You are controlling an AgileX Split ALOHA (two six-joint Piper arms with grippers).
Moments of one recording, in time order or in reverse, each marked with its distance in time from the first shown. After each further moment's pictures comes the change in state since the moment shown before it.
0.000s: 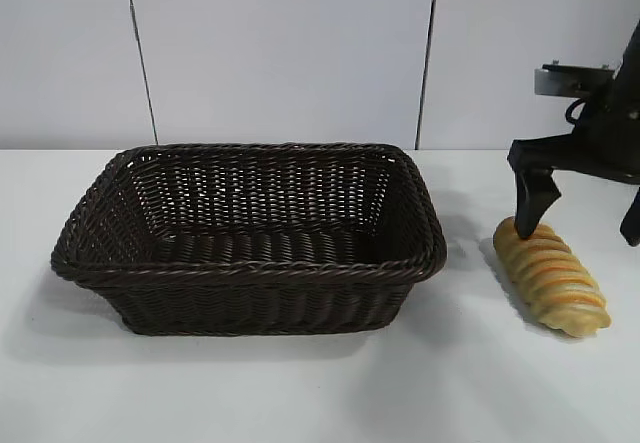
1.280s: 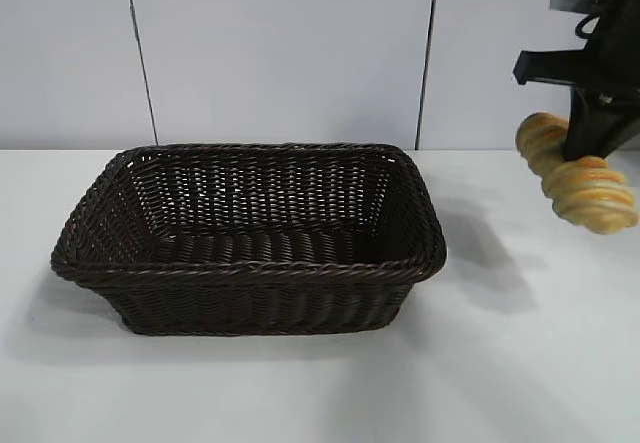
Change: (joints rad) left arm 0.000 0.000 0.000 0.001 -0.001 0.000; right arm 0.058 -0.189 -0.218 0.030 0.261 -0.003
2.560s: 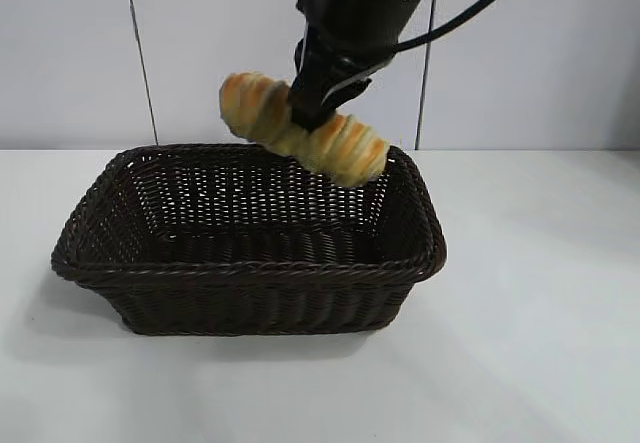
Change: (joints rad) left arm 0.000 0.000 0.000 0.001 0.000 0.000; right arm 0.457 0.236 -0.107 0.136 -0.273 -0.831
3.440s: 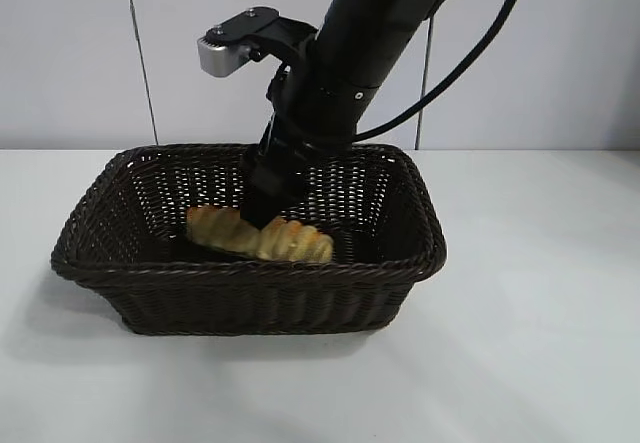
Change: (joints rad) left arm 0.000 0.000 0.000 0.001 0.000 0.000; right arm 0.000 -0.061 -0.018 -0.014 -0.051 0.184
